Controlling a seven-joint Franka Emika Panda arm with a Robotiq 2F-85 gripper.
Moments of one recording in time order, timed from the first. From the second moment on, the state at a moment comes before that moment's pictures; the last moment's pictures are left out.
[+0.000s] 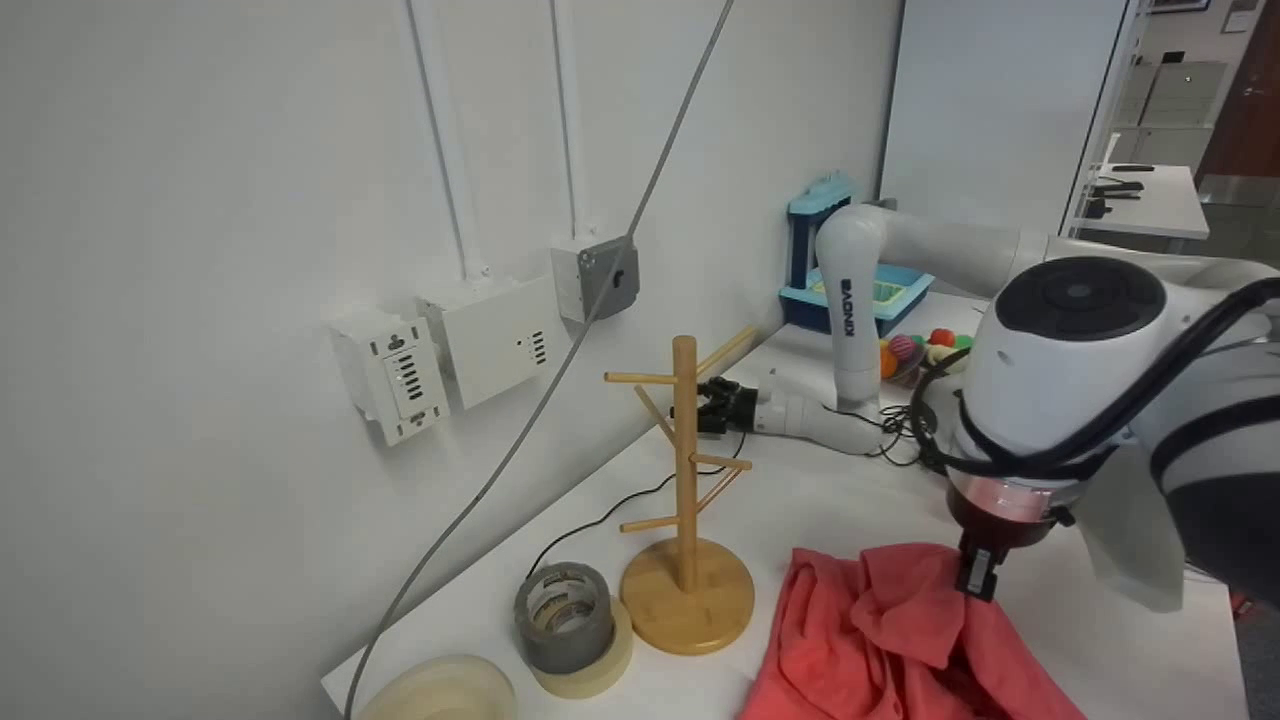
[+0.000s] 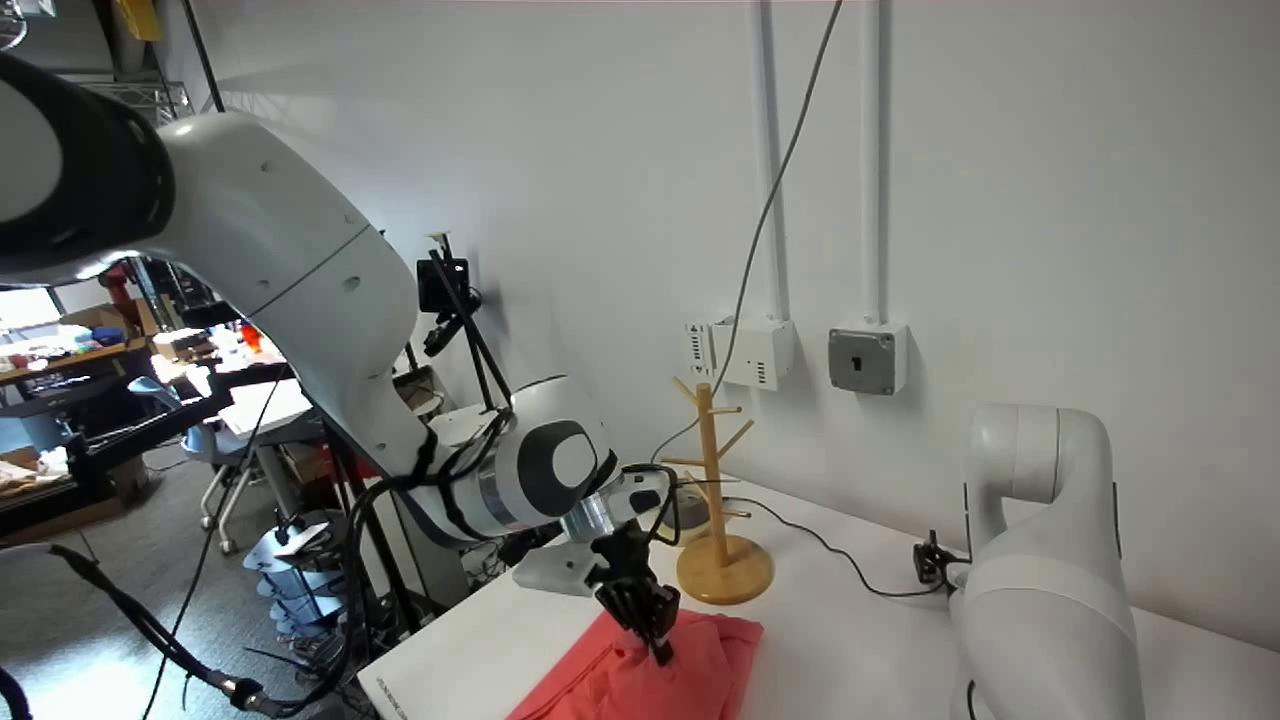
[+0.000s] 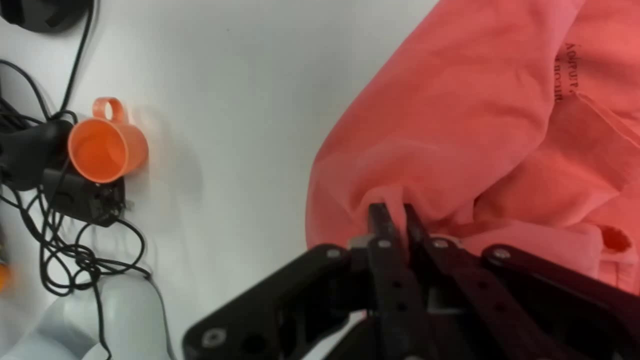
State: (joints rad) arm 0.31 0.39 -0.20 -2.28 -0.59 2.66 0.39
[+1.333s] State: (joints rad) arm 0.22 0.29 -0.07 -2.41 -1.16 2.13 0.93
